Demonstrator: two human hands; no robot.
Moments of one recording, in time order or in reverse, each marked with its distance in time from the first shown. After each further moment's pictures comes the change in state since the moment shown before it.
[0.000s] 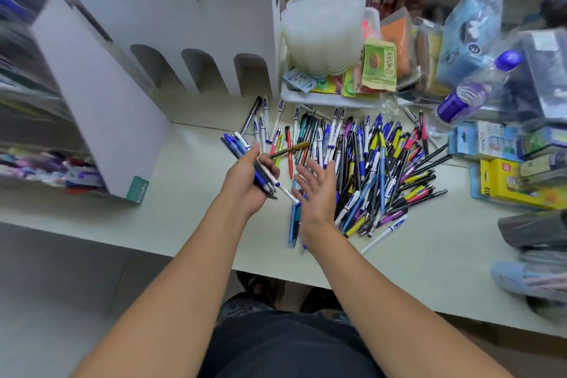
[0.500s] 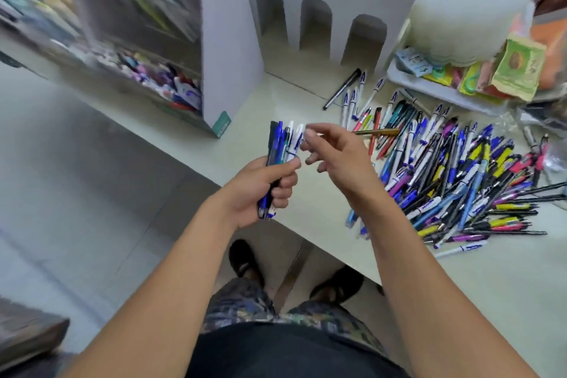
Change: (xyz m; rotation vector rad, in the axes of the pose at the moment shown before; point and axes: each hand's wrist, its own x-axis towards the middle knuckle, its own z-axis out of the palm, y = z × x) left_hand -0.113 0.041 -0.109 0.533 -0.167 0.072; right_hand -0.041 0.001 0.067 -0.708 -0.640 -0.197
